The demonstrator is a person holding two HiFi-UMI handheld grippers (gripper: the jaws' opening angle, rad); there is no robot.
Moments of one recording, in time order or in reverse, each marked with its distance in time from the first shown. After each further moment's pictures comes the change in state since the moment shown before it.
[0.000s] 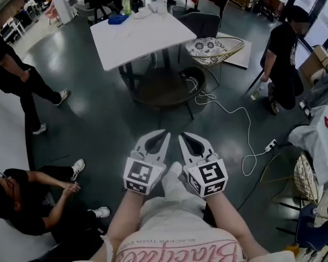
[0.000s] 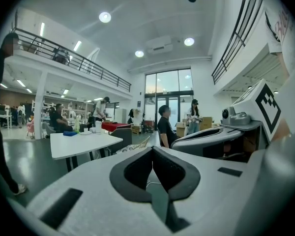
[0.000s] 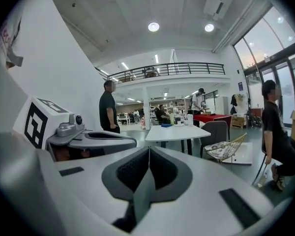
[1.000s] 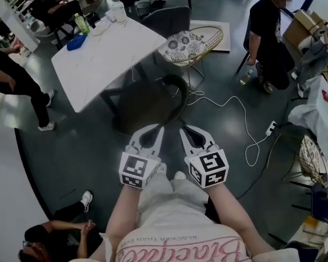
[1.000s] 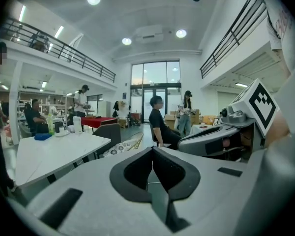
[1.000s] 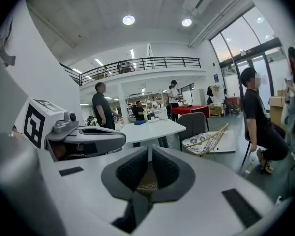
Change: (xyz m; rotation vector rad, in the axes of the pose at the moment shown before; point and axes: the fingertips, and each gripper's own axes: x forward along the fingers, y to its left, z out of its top) left arm 0.216 0.089 0.016 0.054 0.097 -0.187; right arm 0.120 -0.198 0.013 0.155 0.057 -0.228
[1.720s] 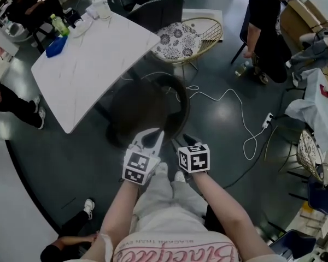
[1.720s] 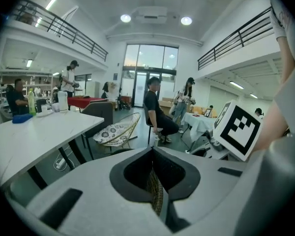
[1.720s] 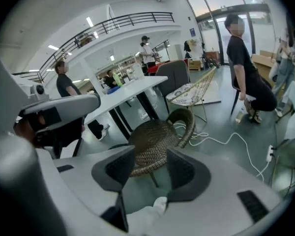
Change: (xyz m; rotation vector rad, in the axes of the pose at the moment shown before) left arm 0.105 0.086 -0.072 -0.045 0.192 -0.177; right arm 0.146 -0.063 -0.135 0.318 0.451 -0.170
